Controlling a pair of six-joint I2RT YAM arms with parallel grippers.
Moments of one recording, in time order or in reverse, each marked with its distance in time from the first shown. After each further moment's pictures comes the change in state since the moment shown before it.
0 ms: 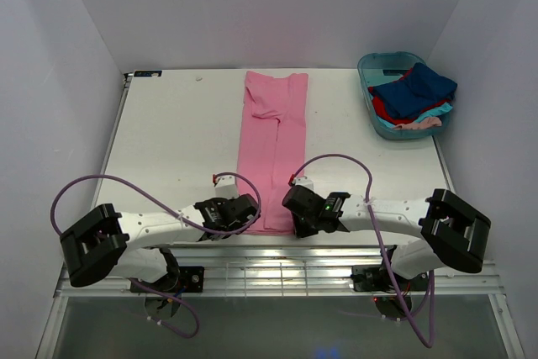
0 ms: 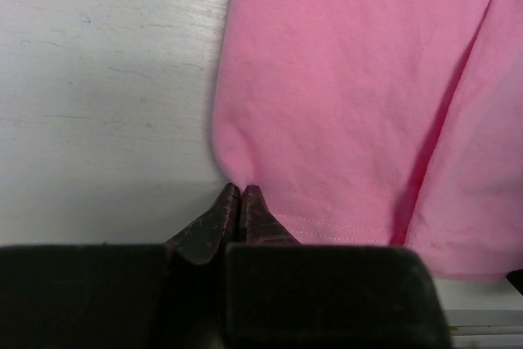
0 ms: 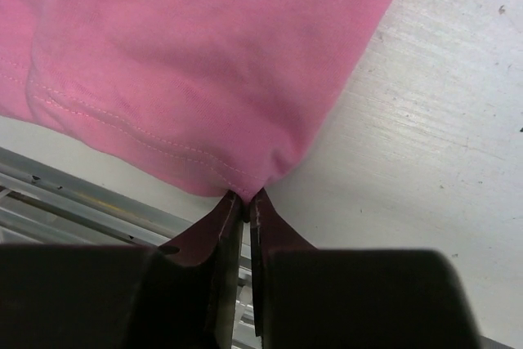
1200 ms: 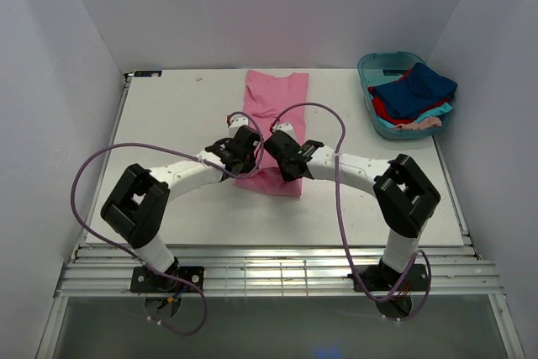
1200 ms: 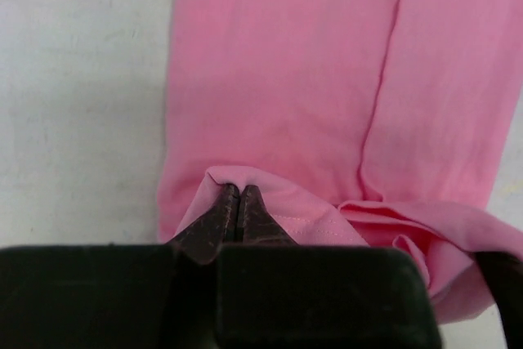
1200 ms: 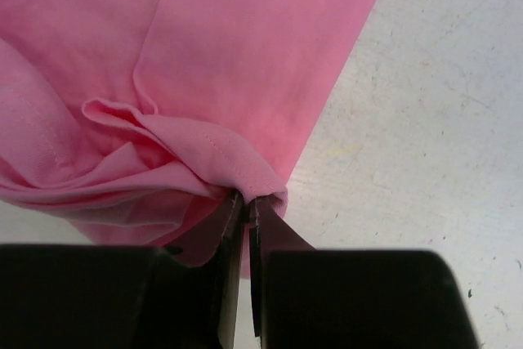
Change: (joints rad) left arm 0.383 0.351 0.439 0.144 0.131 0.481; right arm -0.229 0.359 0.536 -0.134 0.257 -0.384
